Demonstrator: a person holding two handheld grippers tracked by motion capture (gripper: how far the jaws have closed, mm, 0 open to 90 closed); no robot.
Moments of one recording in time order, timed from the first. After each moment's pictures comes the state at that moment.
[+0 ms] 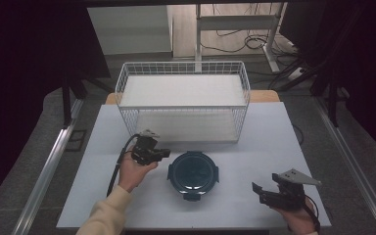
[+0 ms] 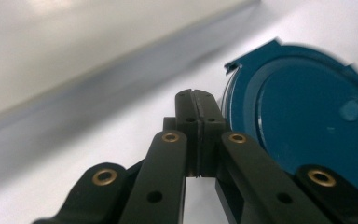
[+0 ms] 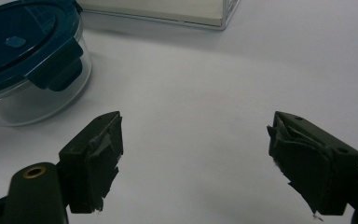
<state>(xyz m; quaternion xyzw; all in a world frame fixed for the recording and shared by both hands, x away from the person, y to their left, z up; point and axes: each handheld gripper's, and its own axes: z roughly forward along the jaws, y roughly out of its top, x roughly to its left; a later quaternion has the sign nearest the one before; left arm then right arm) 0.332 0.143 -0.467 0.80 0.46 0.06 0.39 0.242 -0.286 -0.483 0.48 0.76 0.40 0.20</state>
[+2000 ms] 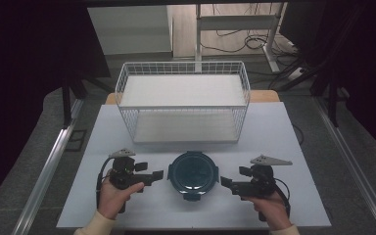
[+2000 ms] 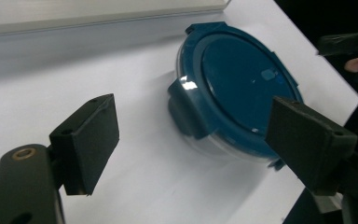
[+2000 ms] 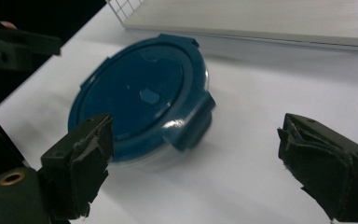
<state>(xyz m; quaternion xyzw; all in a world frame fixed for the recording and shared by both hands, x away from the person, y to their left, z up) 0.268 0.177 -0.470 0.73 0.50 0.00 0.46 0.267 -0.211 -0.459 0.46 0.76 0.46 0.05</state>
